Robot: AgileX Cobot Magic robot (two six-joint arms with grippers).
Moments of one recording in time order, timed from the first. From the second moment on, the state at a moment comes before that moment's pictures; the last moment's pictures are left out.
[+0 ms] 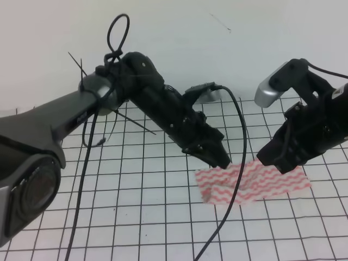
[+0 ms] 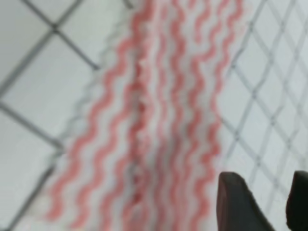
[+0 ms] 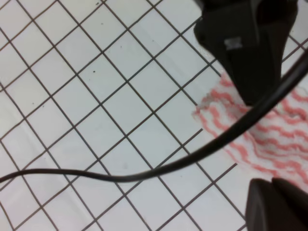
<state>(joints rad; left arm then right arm) -0.49 2.28 -1.90 -0.86 1.19 0.54 0.35 1.54 -1.19 0.52 0.87 -0.77</state>
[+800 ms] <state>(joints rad) -0.50 2.38 -1.94 -0.78 1.15 0.52 0.35 1.53 -1.19 0.52 0.87 -0.76</state>
